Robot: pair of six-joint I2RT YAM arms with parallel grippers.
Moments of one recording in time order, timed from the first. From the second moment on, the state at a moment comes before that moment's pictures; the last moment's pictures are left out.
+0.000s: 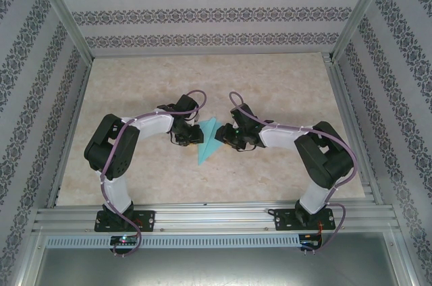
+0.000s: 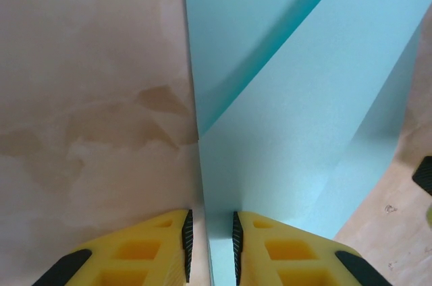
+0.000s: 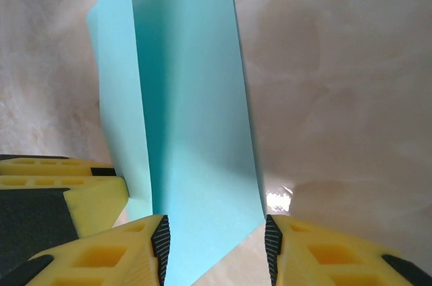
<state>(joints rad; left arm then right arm) -0.49 1.85 1.12 -0.54 0.32 -0.56 0.60 1.73 0.87 -0.10 -0.33 0.96</state>
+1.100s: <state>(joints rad) -0.48 1.85 1.11 -0.54 0.33 -0.56 0.60 1.89 0.96 0.12 -0.45 1.00</state>
